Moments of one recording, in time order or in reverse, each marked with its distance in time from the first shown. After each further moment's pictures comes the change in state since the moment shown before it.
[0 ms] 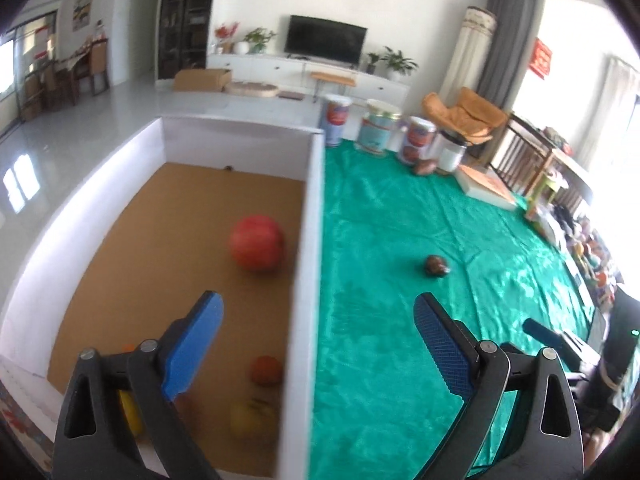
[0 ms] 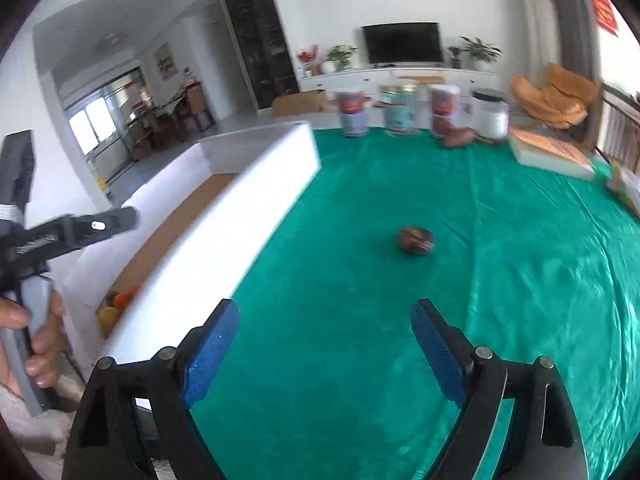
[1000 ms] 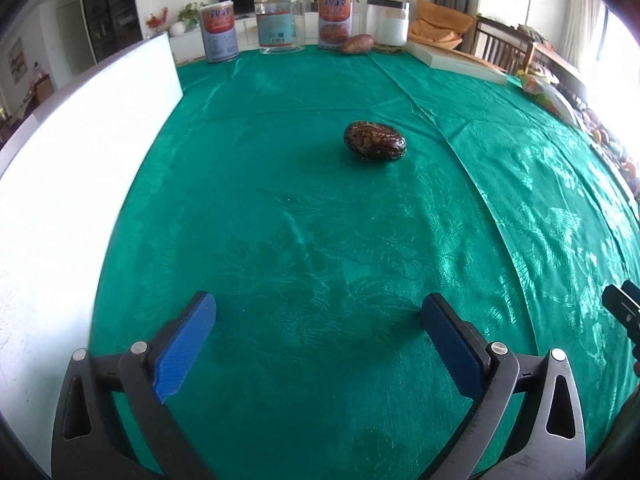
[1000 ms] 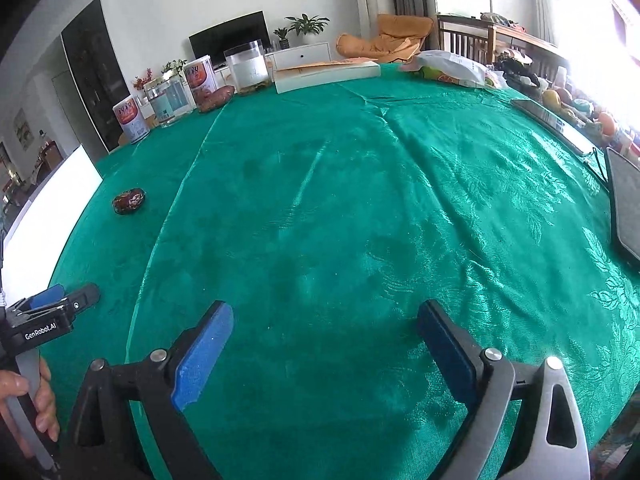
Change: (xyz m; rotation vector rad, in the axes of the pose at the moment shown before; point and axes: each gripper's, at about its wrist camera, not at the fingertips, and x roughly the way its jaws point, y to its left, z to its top) left arm 0.166 -0.120 -0.075 0.229 0.189 0.046; right arm -0.013 -0.143 -0.069 0.266 0.001 -0.363
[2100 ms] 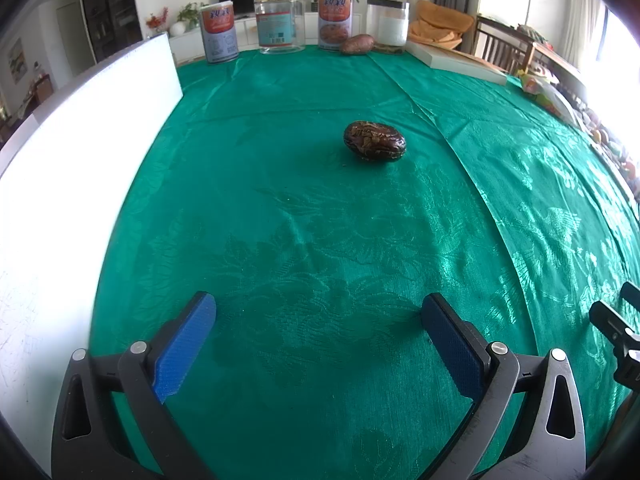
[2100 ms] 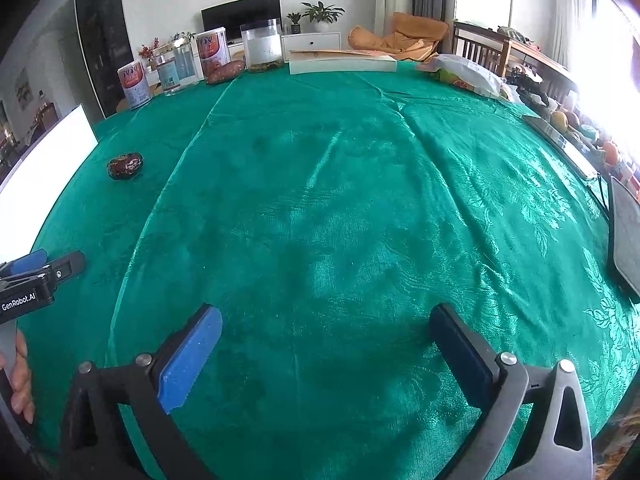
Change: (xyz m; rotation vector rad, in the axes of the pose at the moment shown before) left arm 0.000 0.000 0.000 -0.001 0.000 0.000; right arm 0.007 0.014 -0.003 -0.094 0.039 -0.049
